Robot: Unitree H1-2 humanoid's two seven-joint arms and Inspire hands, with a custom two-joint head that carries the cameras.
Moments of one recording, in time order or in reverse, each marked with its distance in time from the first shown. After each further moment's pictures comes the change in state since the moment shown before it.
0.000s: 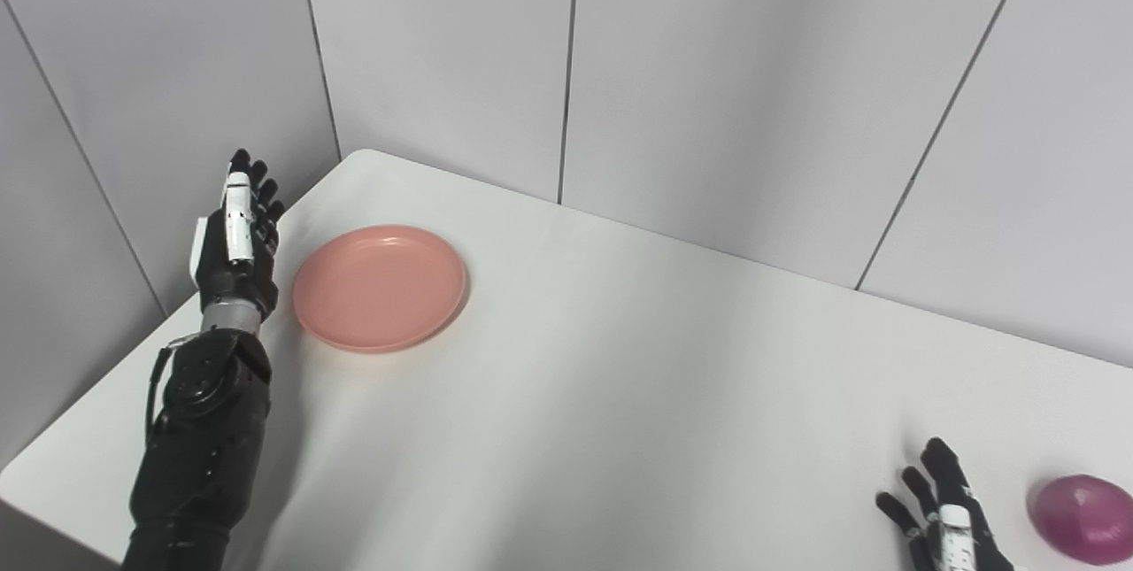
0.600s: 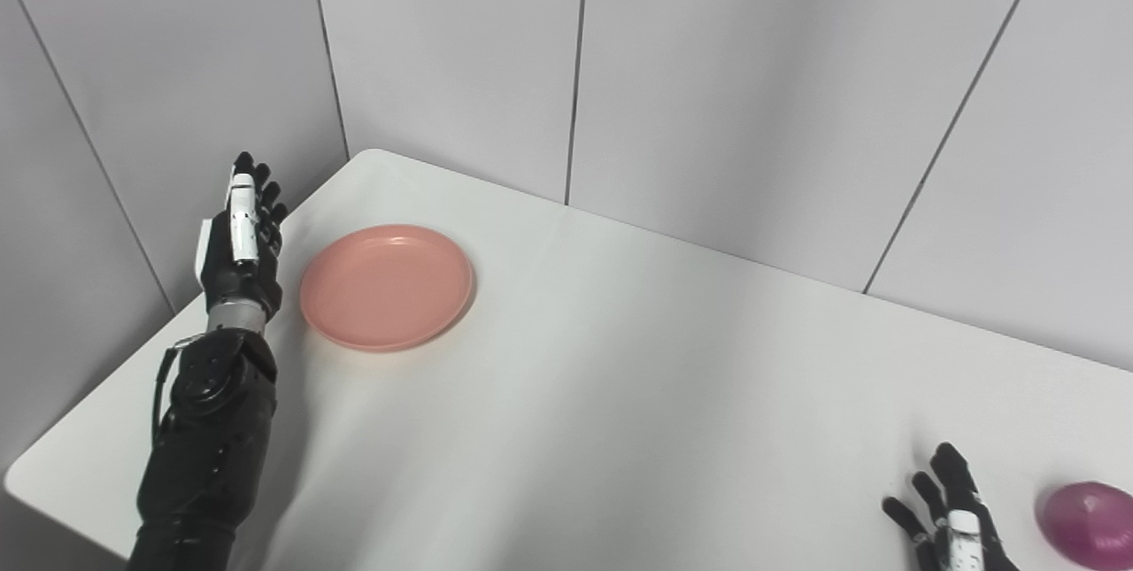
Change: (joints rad) left arm 0.000 -0.001 0.006 0.004 -0.001 0.003 0.019; right arm -0.001 0.000 0.000 0.000 -0.001 0.000 -0.001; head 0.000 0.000
